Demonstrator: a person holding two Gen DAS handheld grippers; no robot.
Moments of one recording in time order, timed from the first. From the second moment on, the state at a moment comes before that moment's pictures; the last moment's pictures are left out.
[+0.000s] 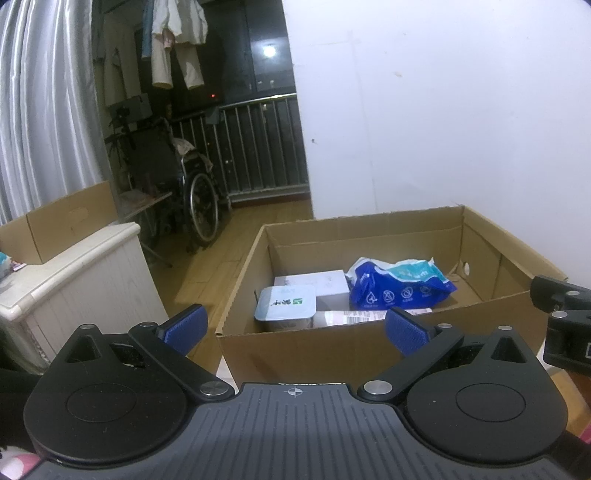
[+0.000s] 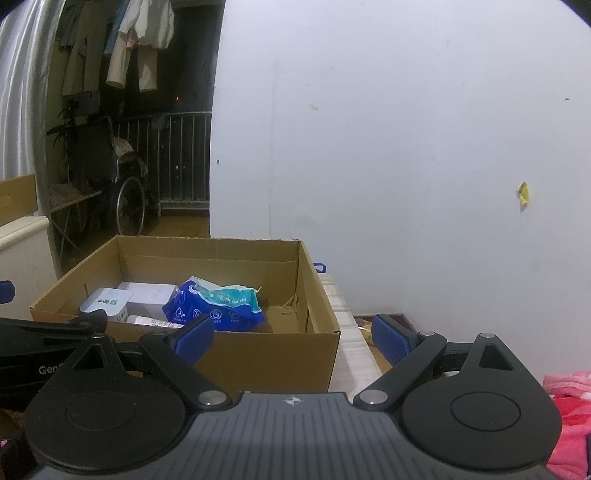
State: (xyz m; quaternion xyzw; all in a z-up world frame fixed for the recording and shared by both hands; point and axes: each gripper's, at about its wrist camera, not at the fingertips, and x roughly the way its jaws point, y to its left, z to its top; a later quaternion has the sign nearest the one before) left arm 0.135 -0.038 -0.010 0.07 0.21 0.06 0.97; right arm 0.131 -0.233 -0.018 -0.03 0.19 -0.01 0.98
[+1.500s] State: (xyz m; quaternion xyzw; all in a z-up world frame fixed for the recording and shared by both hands) left arm 0.135 -0.038 -0.010 0.07 0.21 0.06 0.97; right arm 0.130 -0.233 -0.018 -0.03 0.19 -0.01 0.98
